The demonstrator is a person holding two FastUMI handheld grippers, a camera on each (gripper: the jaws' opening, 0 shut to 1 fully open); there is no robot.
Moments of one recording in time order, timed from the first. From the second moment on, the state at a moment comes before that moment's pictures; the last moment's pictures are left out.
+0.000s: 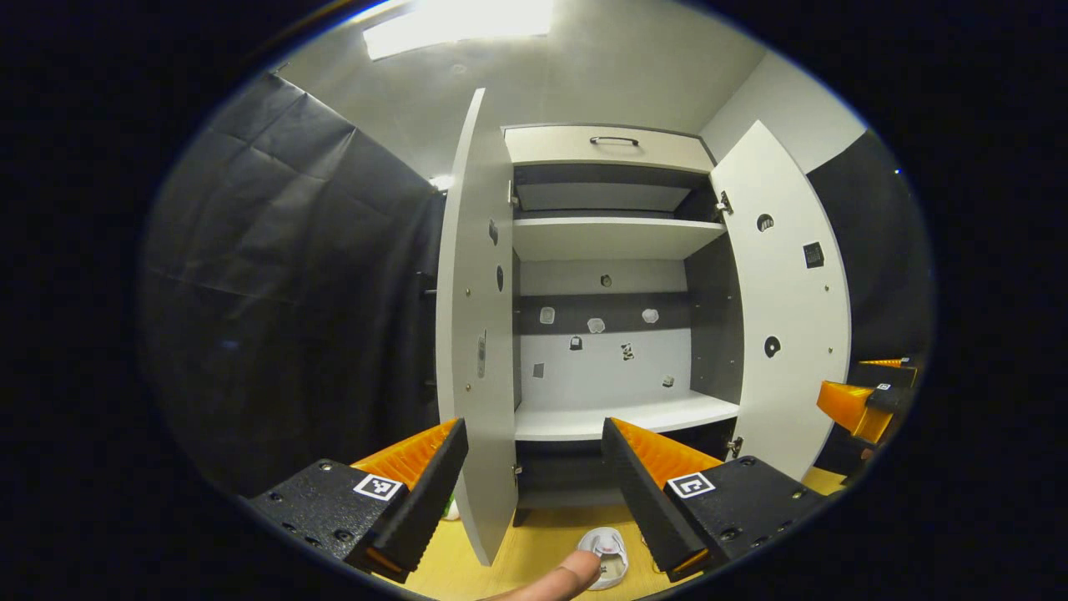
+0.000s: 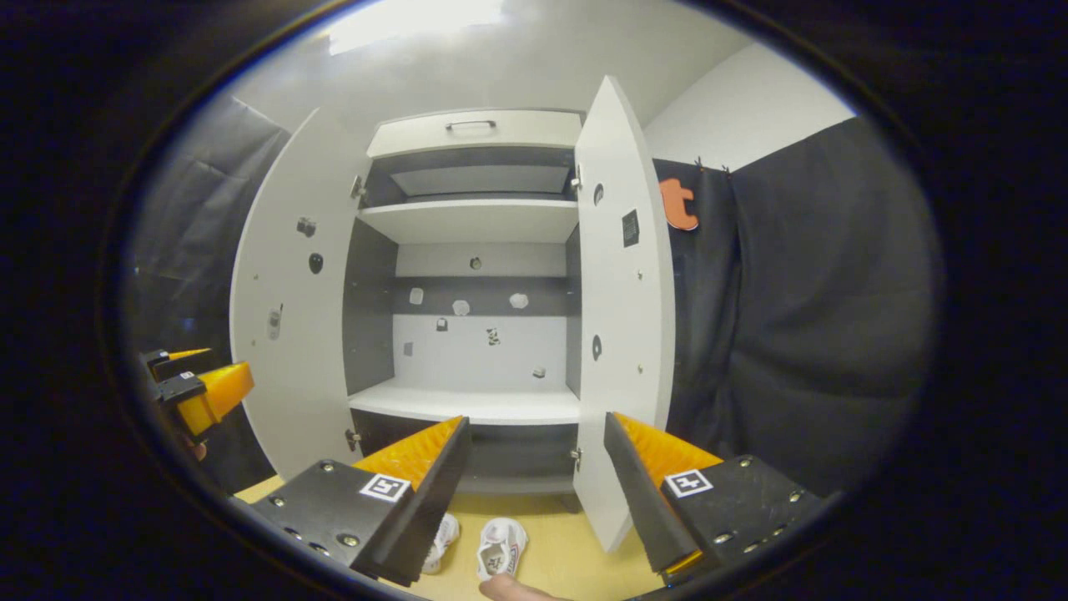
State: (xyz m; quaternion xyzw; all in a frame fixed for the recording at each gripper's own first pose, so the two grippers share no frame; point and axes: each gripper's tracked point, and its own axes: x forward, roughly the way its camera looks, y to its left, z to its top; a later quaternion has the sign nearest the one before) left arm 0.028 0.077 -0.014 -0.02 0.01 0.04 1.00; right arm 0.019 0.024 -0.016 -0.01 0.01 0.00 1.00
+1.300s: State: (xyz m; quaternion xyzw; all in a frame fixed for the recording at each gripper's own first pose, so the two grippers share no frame) left arm 0.019 0.108 -0.045 -0.04 0.02 0.04 1.00; right arm 0.059 0.096 -0.348 -0.07 0.27 0.05 0.96
